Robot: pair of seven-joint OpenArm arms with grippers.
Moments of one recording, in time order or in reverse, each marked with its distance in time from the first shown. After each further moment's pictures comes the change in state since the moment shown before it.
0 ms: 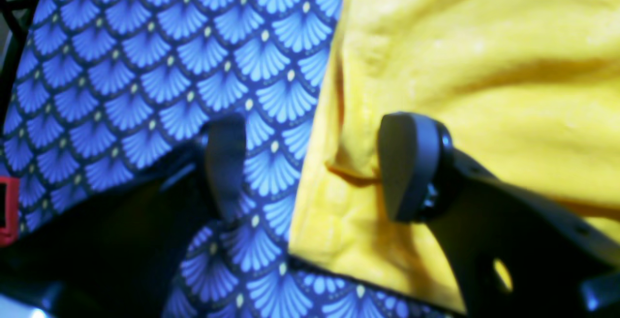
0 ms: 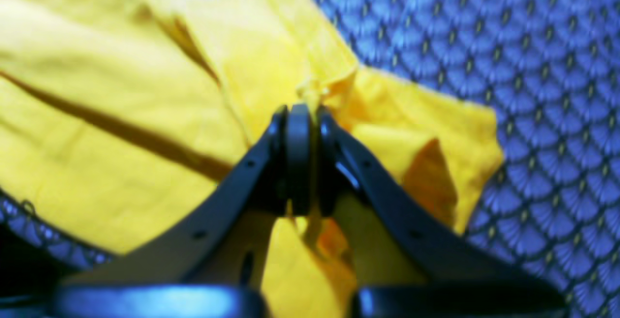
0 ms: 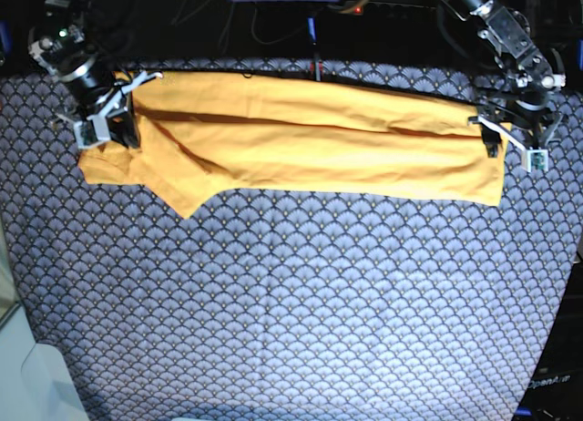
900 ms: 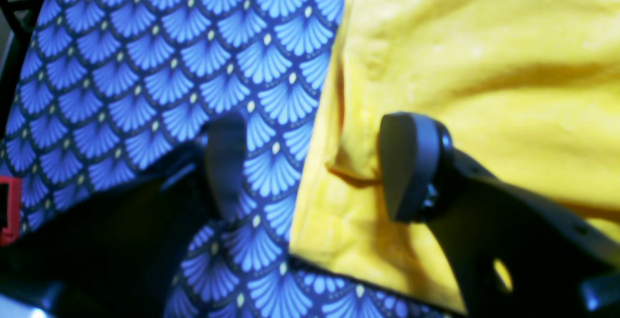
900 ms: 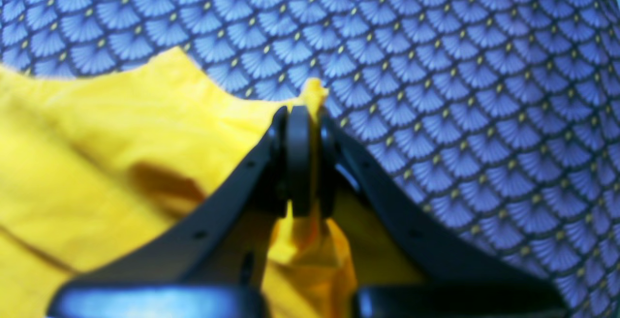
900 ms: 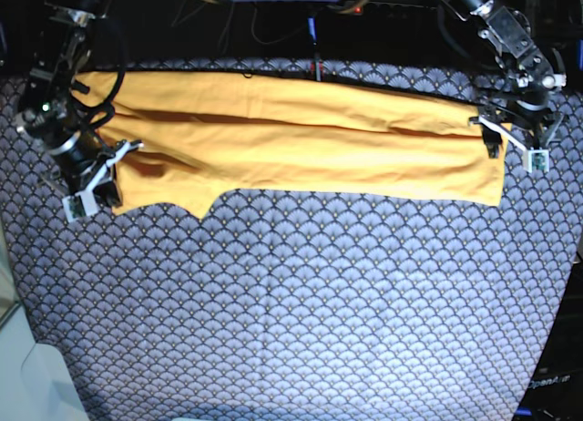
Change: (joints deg) left arm 0.0 0.0 -0.1 0.3 -0.2 0.0 0.0; right arm 19.0 2.6 0.4 -6.0 0.0 -0.1 -16.0
